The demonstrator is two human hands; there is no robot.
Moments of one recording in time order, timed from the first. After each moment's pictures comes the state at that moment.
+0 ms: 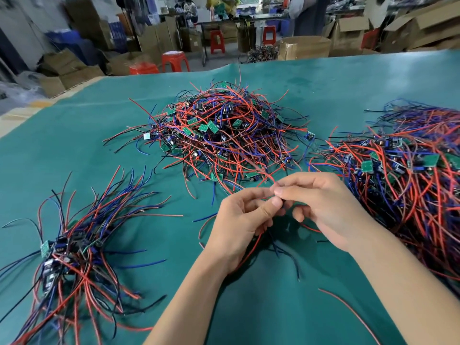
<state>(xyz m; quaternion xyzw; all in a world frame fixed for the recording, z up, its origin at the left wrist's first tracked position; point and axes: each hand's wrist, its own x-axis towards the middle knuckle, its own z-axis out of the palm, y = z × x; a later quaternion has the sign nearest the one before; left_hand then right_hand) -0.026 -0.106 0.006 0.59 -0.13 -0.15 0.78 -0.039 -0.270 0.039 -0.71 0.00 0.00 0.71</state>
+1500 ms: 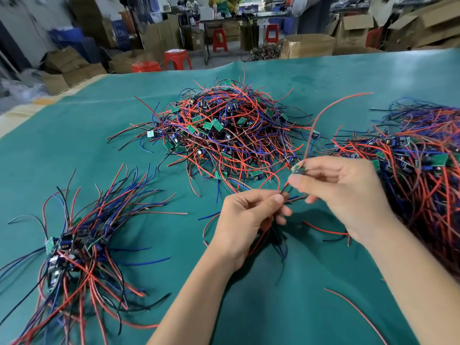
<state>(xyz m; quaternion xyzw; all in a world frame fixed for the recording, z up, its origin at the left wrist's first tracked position) -0.026 -0.108 0.008 0.55 -0.11 -0.16 0.82 -0.039 -0.281 0.048 -0.74 -0.05 -0.17 0.65</state>
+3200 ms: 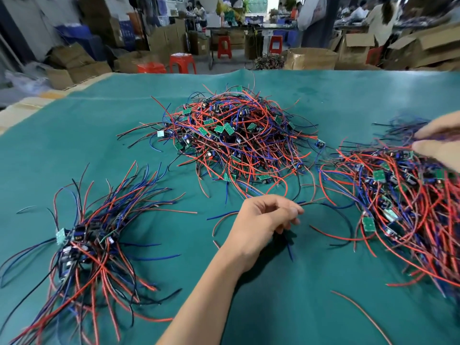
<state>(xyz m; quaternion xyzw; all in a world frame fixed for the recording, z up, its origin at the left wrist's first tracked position) -0.032 -0.107 0.019 0.61 -0.16 -0.15 0.76 -0.049 -0.423 0.138 -0.97 0.12 -0.20 0.09</state>
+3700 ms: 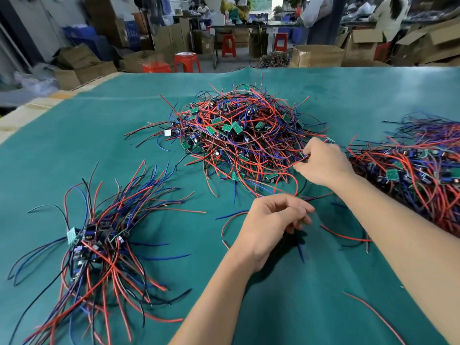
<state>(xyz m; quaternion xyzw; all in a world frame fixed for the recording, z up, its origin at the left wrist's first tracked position) -0.034 -0.107 0.023 0.61 -0.14 -0.17 0.76 0.080 -0.282 0.039 -0.97 0.13 -0.07 0.17</state>
